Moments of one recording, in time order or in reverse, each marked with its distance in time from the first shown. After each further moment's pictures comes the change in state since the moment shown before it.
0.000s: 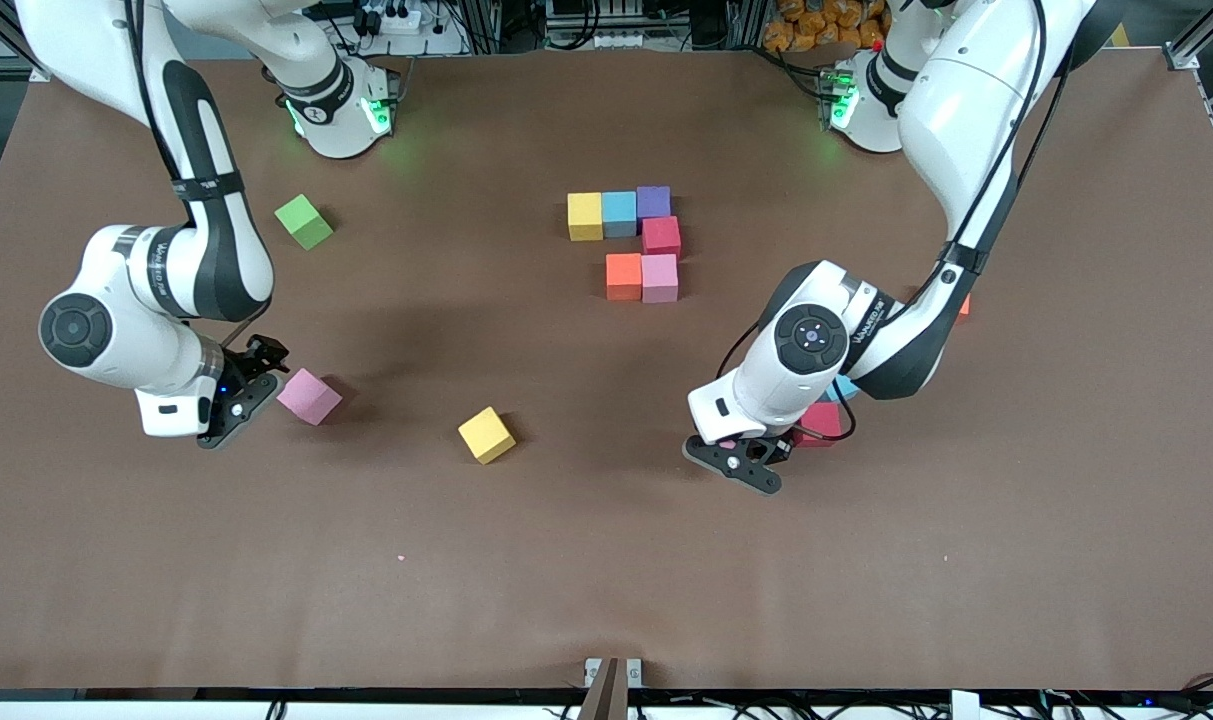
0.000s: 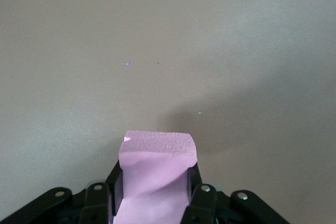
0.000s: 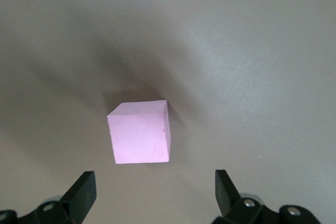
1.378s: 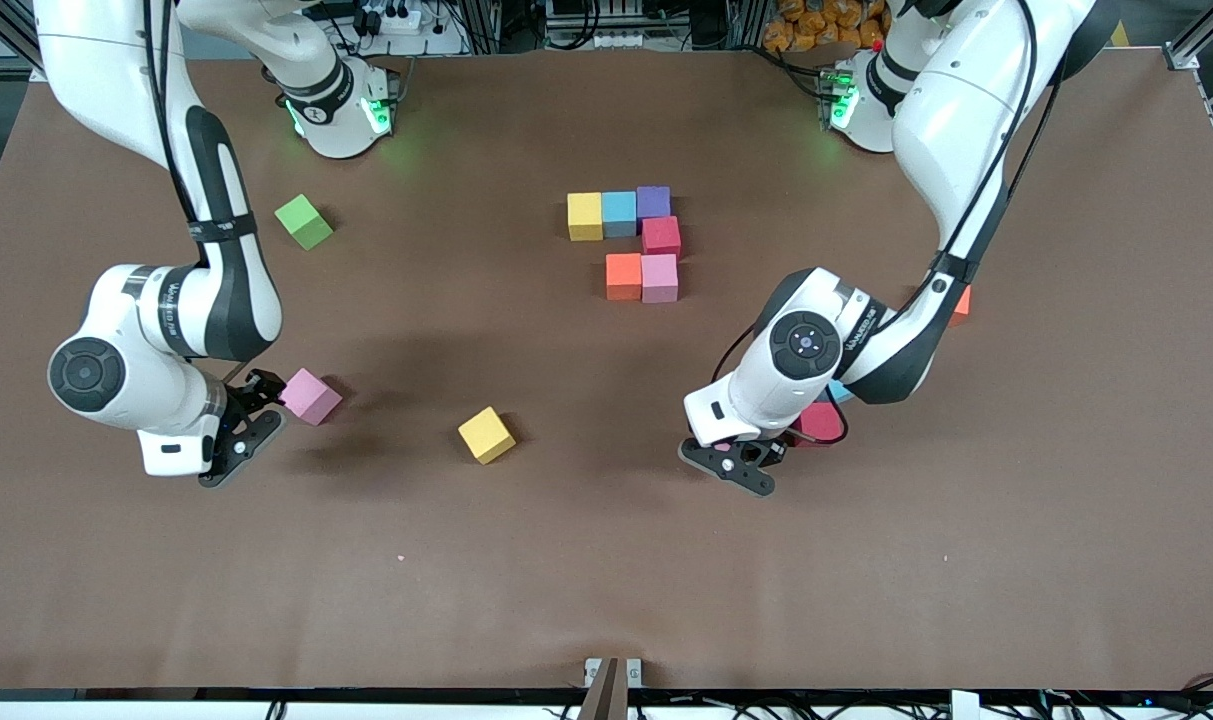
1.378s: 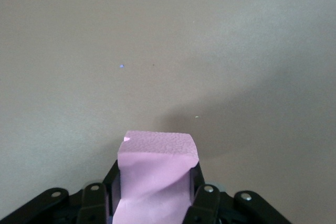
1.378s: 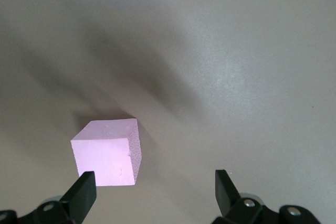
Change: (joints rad) left arm -0.001 0.014 -0.001 0.001 0.000 0.024 0.000; right arm -0.004 0.146 -0.005 0.185 -0.001 -0.061 0.002
